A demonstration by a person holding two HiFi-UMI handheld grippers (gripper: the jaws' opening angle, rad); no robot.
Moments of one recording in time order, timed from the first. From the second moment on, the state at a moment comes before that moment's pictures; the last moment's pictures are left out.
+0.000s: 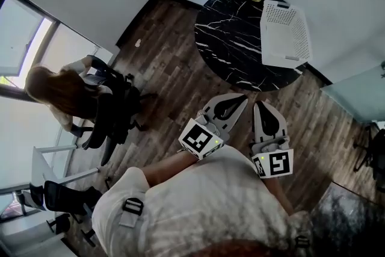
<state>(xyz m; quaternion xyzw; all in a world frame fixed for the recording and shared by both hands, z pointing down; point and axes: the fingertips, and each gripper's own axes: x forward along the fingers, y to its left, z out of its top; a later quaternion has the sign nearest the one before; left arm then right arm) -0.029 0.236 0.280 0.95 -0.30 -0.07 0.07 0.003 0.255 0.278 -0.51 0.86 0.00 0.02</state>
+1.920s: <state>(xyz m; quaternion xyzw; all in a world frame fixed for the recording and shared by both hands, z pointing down) 0.126 -0.035 0.303 0.97 -0.23 0.00 0.10 0.156 -0.018 0.292 -0.57 0.82 -0.01 -0.03</state>
